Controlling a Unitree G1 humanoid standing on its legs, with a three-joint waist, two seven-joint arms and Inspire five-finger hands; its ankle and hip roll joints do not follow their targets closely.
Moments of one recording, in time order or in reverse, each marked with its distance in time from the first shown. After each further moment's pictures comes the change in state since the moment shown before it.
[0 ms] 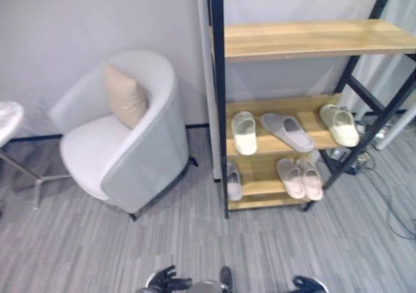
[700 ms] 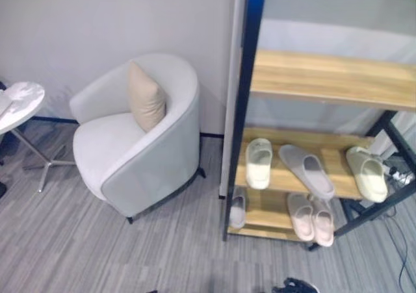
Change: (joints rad) left arm 0.037 0.032 -0.069 0.015 0.067 0.005 0.035; right arm 0.037 0.050 -0.081 0.072 0.004 0.030 0.014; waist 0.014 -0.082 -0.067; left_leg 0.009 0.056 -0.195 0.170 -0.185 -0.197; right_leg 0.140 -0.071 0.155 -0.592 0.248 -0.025
